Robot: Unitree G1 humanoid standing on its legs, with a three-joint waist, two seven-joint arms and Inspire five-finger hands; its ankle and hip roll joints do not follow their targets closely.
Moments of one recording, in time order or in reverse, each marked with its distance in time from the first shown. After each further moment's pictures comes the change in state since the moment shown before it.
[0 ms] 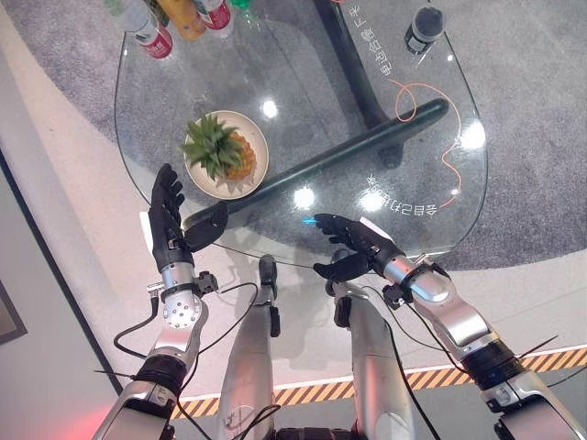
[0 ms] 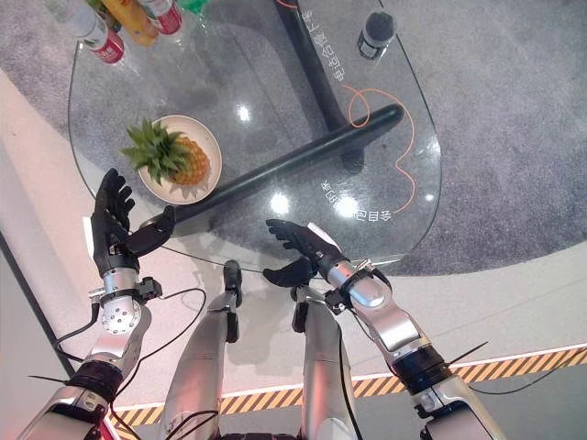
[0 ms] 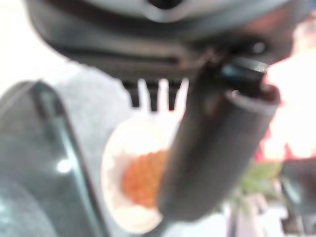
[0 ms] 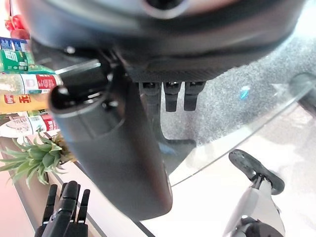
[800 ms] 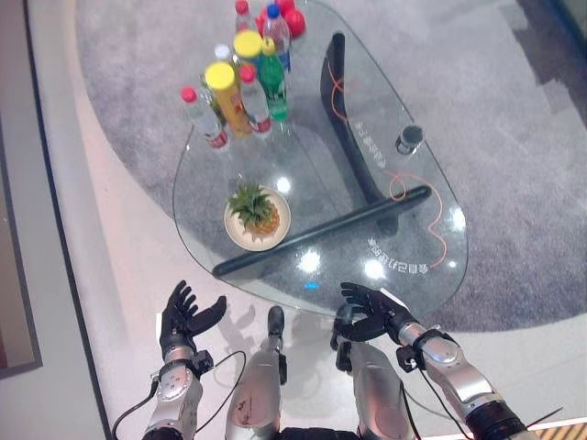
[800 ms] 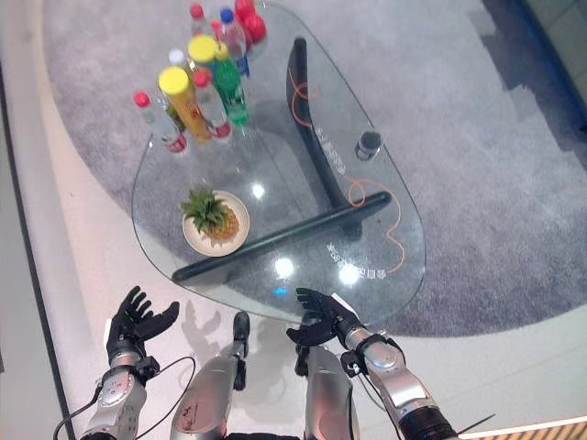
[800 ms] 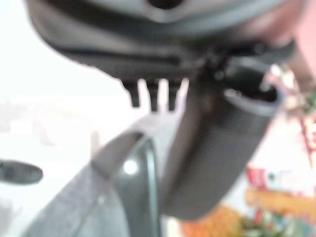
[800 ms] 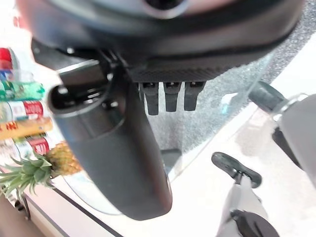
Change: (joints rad) left arm 0.305 -0.134 0.079 0.149 -0.247 0.242 -0.249; right arm 0.290 0.087 -0.108 0.238 -0.019 -0.036 -0.009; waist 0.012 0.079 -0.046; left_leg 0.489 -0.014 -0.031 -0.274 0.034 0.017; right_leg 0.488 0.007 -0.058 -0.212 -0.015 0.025
